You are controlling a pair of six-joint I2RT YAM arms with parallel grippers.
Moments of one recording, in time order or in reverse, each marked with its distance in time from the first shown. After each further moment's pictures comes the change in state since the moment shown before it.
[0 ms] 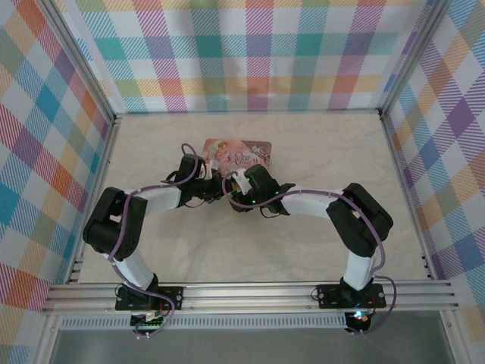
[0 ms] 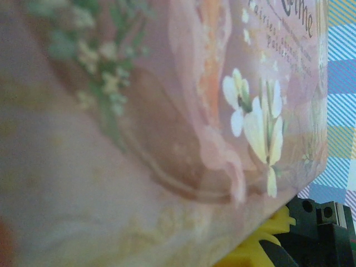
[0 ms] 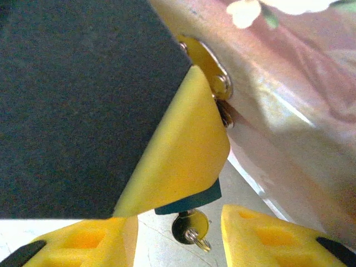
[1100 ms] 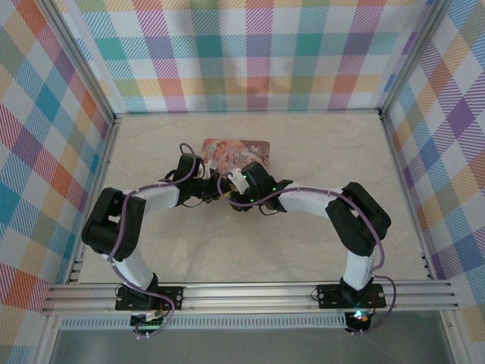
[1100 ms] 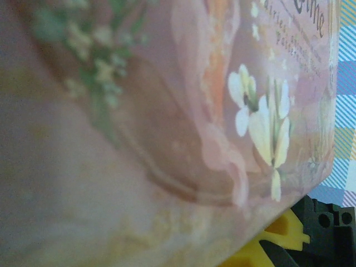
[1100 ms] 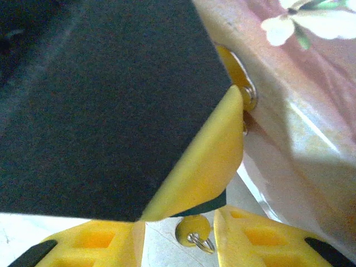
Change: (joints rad) left arm 0.010 -0.006 0.009 -0.042 0.014 0.006; right arm 0.005 0.015 0.063 -0.080 -0.021 -0.105
